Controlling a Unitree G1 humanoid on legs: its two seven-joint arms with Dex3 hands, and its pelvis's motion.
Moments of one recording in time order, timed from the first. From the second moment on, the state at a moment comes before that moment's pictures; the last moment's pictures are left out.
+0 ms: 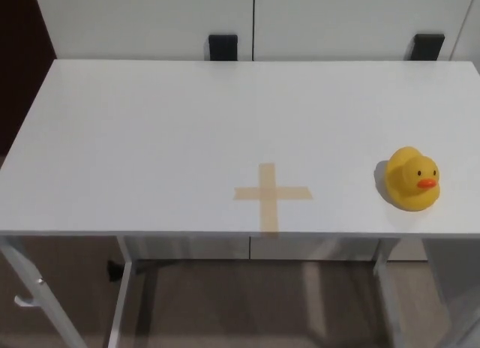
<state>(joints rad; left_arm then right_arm) 0.42 0.62 0.27 0.80 0.07 -0.06 -0.11 0.21 -0.64 -0.24 1.26 -0.09 -0.30 -0.01</state>
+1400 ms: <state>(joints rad) 0.26 0.52 0.60 0.56 -0.21 0.02 -0.13 0.03 -0.78 -0.74 0.59 0.31 -0.26 0.21</state>
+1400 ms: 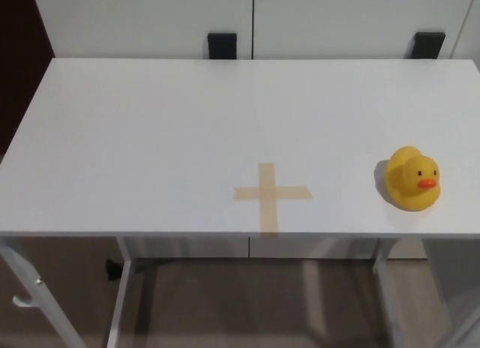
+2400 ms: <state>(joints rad) 0.31 0.47 0.56 0.51 -0.22 0.05 -0.13 -0.44 -0.68 -0.25 0.71 0.15 -0.16 0.21</state>
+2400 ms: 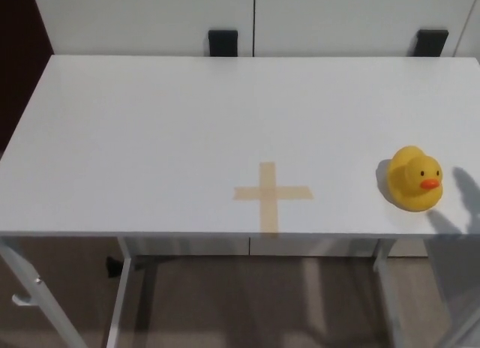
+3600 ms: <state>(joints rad) 0.32 0.46 0.53 0.51 -0.22 0.05 -0.13 -0.65 -0.52 -0.06 1.08 -0.03 -0.18 0.11</state>
